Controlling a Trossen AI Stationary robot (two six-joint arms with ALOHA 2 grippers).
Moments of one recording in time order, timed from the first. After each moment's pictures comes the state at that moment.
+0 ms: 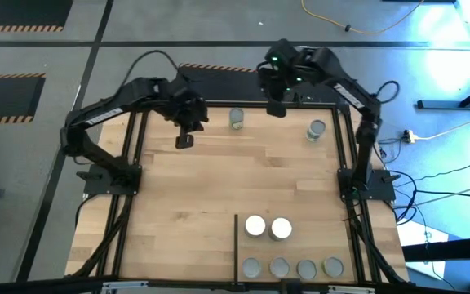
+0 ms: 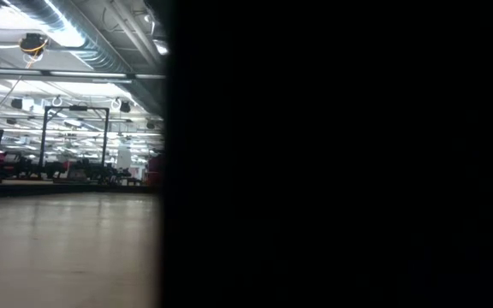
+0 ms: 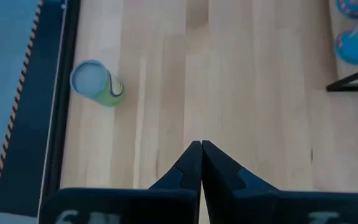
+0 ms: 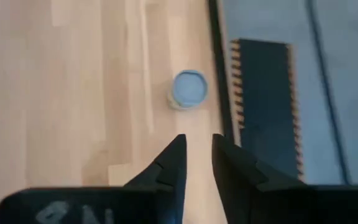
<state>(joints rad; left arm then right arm) 0.37 1.45 1.69 -1.23 0.12 0.30 -0.50 1.91 2.35 -1.43 -0.04 -0.45</state>
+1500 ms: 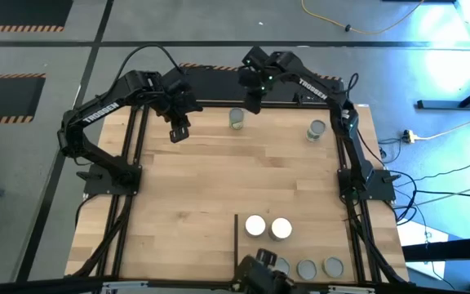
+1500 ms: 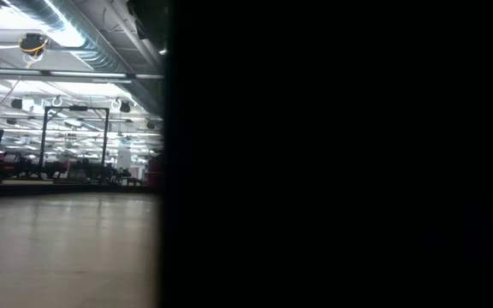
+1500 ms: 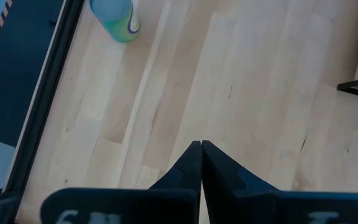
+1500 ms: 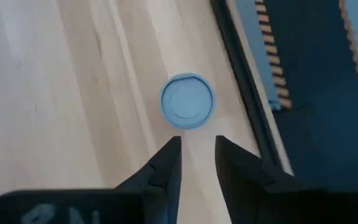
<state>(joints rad) 0.48 1.43 1.68 -1.38 0.12 0.13 -0.59 2.19 2.35 -1.29 -0.17 -0.27</state>
